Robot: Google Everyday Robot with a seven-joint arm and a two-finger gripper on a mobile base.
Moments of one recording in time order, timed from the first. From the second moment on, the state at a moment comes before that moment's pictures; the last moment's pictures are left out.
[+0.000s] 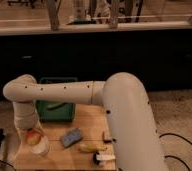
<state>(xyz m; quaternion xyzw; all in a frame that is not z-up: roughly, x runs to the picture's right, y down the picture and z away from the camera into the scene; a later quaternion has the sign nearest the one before) -0.298 0.226 0.651 -0.22 -0.49 -0.73 0.43</state>
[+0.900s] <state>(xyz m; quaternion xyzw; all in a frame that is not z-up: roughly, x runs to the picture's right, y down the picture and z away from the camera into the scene) -0.304 0.227 0.653 -0.23 -0.49 -0.72 0.44</state>
